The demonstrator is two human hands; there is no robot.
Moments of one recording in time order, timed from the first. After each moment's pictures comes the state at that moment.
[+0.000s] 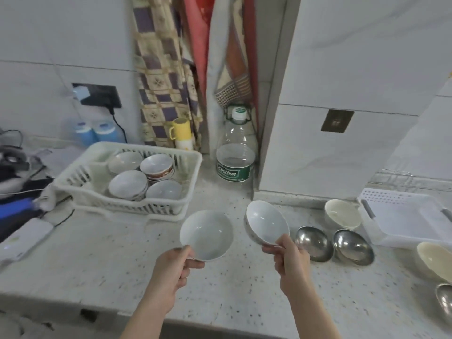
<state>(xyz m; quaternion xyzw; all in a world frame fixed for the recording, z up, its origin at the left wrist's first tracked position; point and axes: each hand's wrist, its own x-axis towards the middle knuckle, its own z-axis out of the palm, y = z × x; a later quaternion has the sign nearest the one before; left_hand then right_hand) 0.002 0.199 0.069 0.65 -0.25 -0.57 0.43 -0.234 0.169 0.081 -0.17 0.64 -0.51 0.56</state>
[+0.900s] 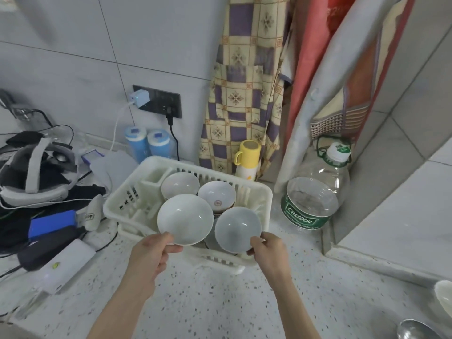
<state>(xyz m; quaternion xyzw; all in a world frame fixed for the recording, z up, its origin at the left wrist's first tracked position) 0.222 0.066 0.087 0.68 -0.17 -0.47 0.53 -0.011 -0.011 0.062 -0.54 0.66 -0.31 0.43</state>
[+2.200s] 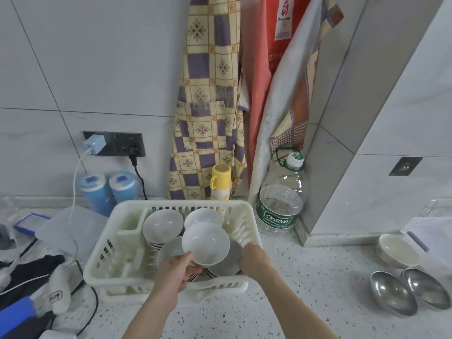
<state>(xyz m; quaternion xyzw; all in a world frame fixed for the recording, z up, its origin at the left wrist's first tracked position) 0.245 -0.006 0.063 0.64 -0.28 -0.60 0.39 0.043 -0.031 0.059 -0.58 0.77 -0.02 0.26</state>
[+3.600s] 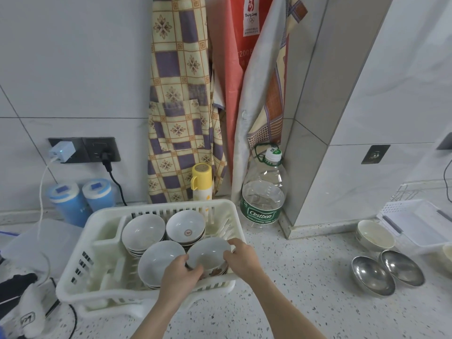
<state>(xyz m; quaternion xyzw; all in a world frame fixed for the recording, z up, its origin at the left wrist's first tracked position) 0.207 -0.001 0.053 0.67 -0.56 -0.41 0.27 0.033 -0.015 0.058 -0.52 0.73 -0.23 0.37</state>
